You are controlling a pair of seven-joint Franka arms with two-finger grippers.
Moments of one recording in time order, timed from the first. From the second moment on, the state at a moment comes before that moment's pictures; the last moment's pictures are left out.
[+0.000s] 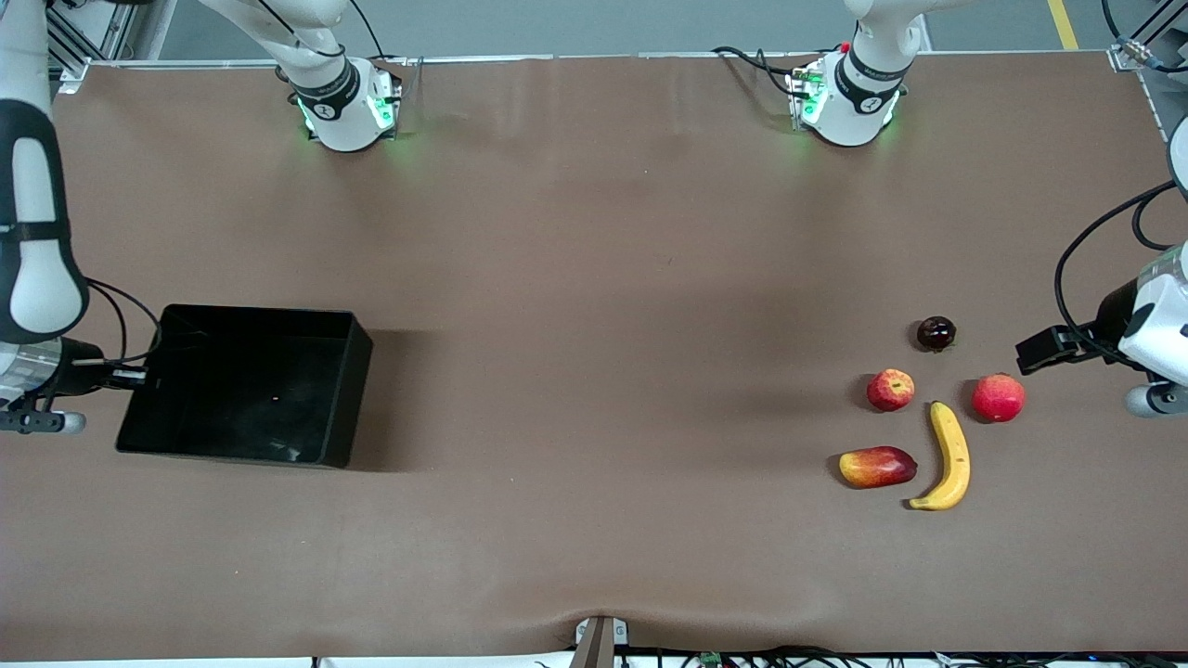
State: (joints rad) left arm 0.21 0.31 -0.30 -1.34 0.16 1.67 -0.19; right arm -0.28 0.52 -0.12 -1.70 0.25 2.08 -0.45
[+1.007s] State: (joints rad) left arm 0.21 0.21 -0.35 -1.41 0.14 1.66 -0.18; right arm -0.32 0.61 -0.11 -1.68 0.25 2.12 -0.47
